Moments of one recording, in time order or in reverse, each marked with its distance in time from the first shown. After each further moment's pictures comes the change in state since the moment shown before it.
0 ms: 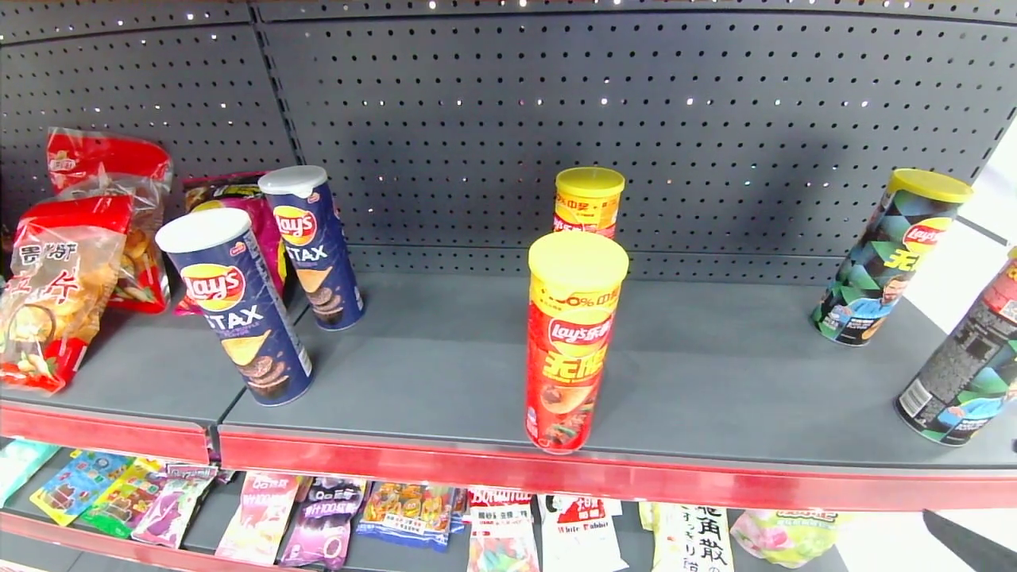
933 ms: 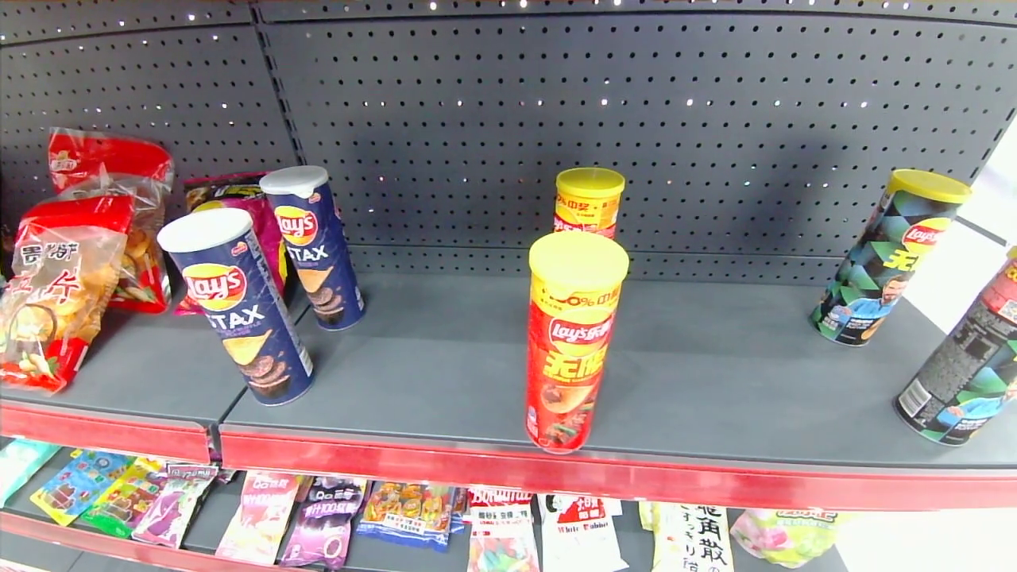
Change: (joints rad) left arm -0.001 0.000 0.001 -0.001 0.005 0.000; right arm -0.453 -0.647 0.322 -0.122 0.175 0.107
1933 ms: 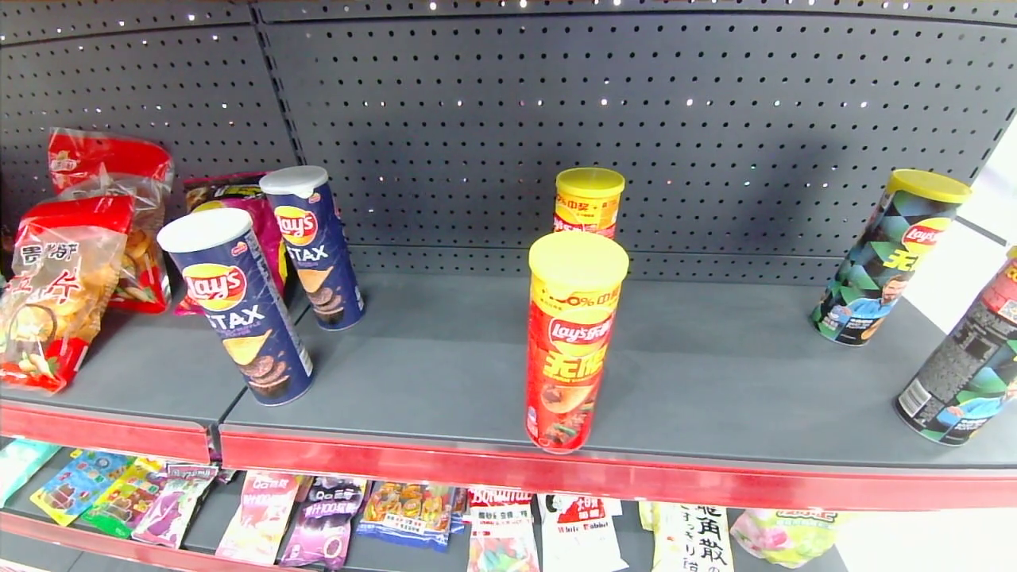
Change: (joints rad) left arm 0.000 0.000 0.009 -0.021 0.029 0.000; right arm -0.002 -0.008 0.110 -0.017 0.052 0.014
